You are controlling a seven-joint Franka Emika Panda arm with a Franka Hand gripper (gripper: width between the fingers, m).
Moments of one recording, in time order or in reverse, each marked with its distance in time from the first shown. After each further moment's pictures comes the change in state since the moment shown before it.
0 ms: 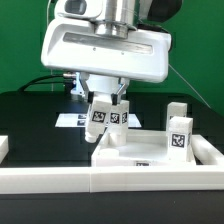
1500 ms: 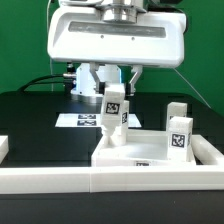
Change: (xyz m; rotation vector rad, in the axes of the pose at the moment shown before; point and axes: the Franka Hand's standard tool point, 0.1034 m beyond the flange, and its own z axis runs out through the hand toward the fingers) arm 0.035 -0.014 -0.017 0.071 -0.012 0.126
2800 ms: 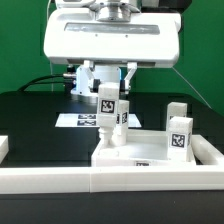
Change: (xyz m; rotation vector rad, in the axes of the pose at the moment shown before) arm 0.001 0.010 0.000 -0.017 0.206 0.112
